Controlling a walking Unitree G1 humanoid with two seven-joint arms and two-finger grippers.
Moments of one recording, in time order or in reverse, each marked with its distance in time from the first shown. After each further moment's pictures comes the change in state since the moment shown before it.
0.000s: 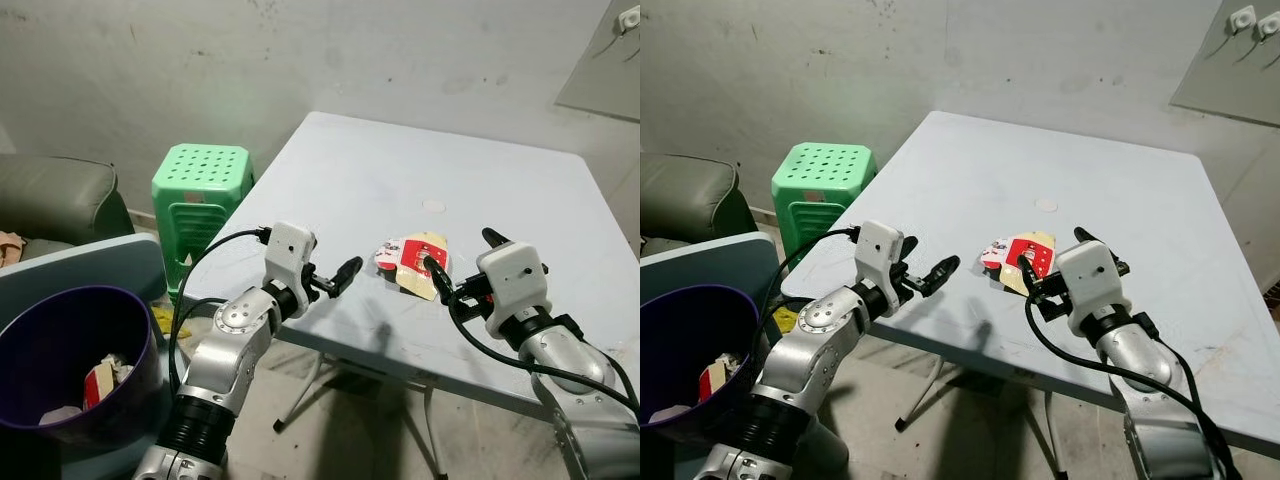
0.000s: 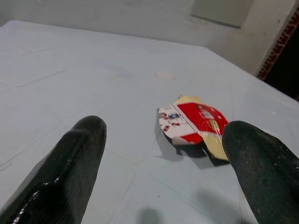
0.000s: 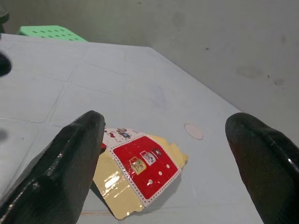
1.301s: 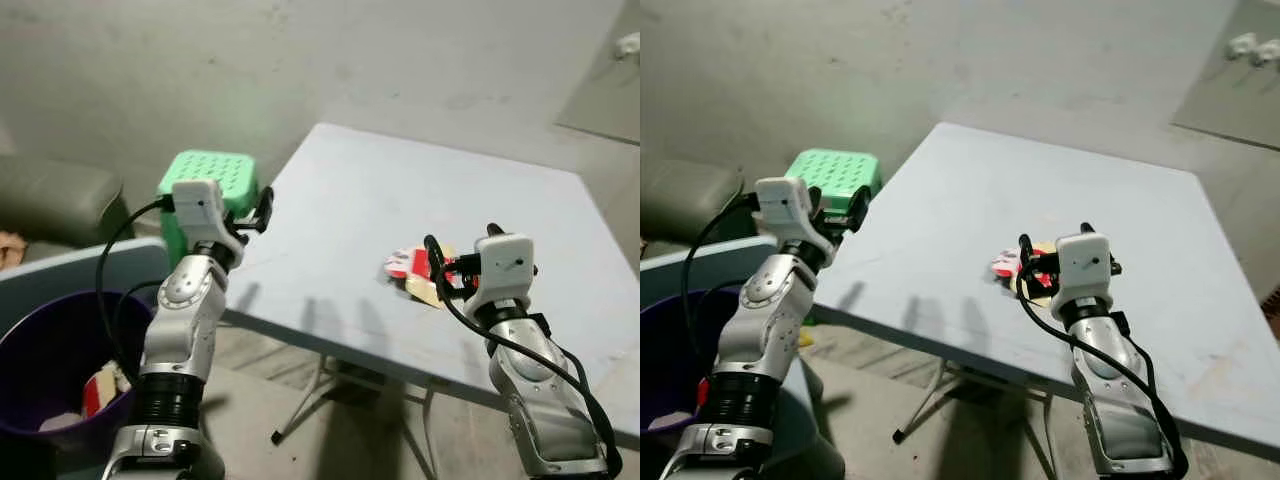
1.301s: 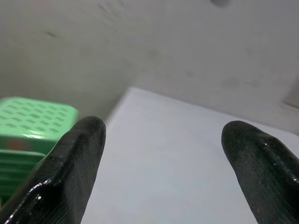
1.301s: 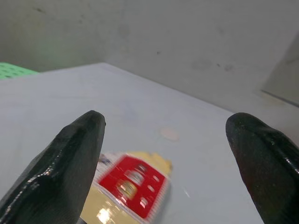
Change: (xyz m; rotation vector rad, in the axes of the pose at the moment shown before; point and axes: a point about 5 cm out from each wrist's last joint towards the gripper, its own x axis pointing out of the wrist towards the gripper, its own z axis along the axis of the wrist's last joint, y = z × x) left arm -0.018 0.059 0.036 -0.031 -0.217 0.409; right arm 0.017 0.011 -0.013 0.187 -0.005 -0.261
